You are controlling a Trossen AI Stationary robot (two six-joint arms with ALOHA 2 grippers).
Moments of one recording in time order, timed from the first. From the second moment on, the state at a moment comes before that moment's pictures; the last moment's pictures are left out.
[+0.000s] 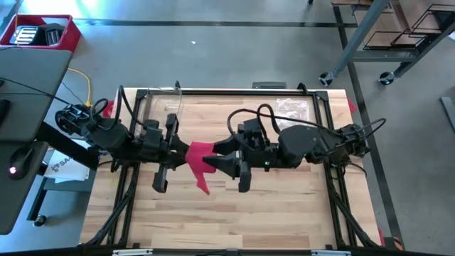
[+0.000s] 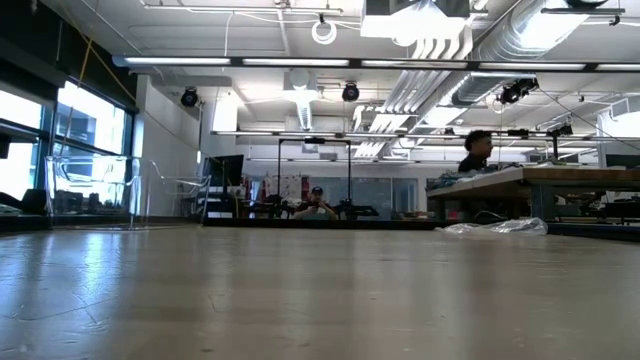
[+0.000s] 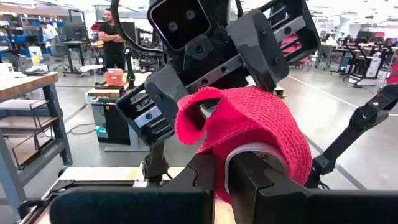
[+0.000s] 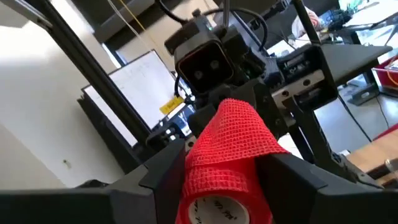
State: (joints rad) left arm -0.53 1.33 1.71 -0.36 -0.49 -0.03; right arm 0.40 1.90 2.36 -0.40 0.39 0.57
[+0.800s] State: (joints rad) left arm -0.53 1.28 1.72 -0.33 -0.63 -0.26; right arm 0.50 1.84 2.36 -0.76 0.51 0.42
